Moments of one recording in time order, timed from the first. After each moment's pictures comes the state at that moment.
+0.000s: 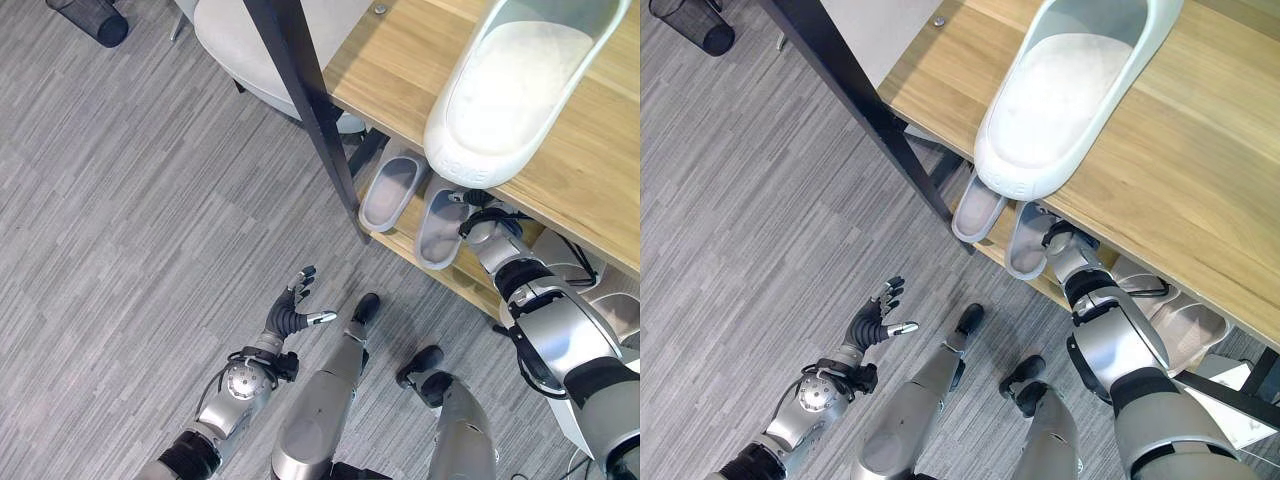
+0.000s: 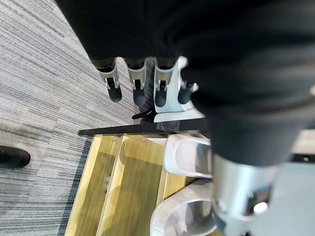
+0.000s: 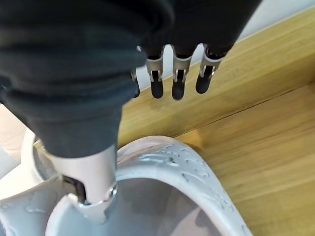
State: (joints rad) left arm -0.11 0.44 -0.55 0.25 -0.37 -0.31 0.20; right arm -1.09 -0.39 0.41 1.25 -0.11 0.03 -0.63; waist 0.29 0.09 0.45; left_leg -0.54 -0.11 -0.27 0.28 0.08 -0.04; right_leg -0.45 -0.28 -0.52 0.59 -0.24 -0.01
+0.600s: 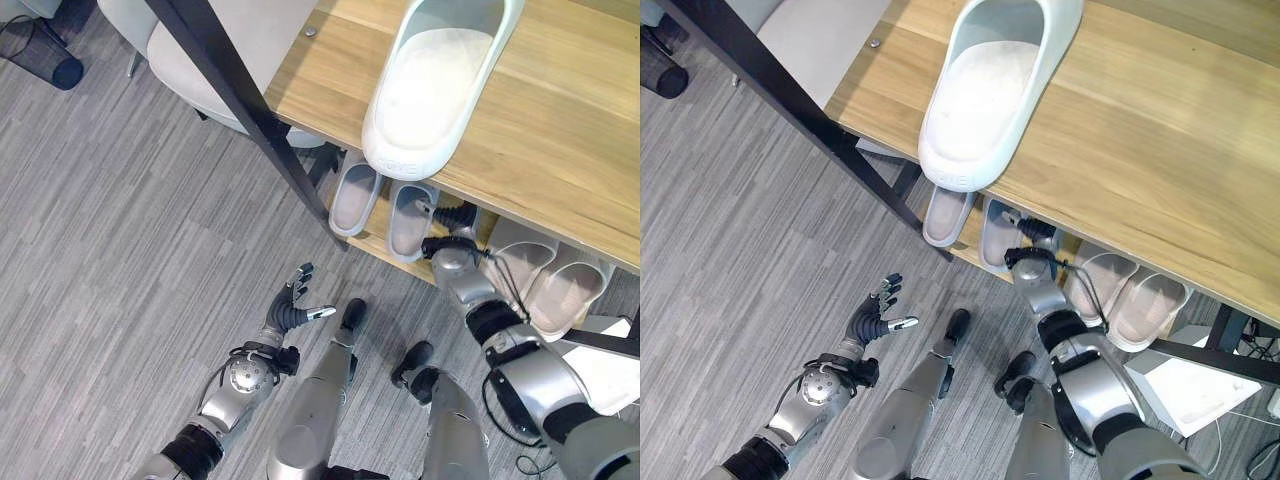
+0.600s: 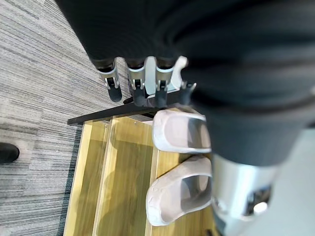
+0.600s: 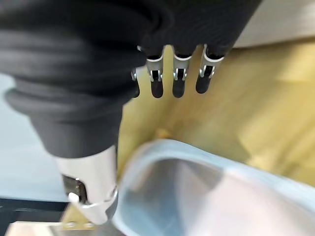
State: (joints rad) left arm -0.13 0.43 -0.55 0.26 -0.37 -0.27 0.25; right arm -0.75 -0.19 0.26 0.86 0.28 -0.08 -0.67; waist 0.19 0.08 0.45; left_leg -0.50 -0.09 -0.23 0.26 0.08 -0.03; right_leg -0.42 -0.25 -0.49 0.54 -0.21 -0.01
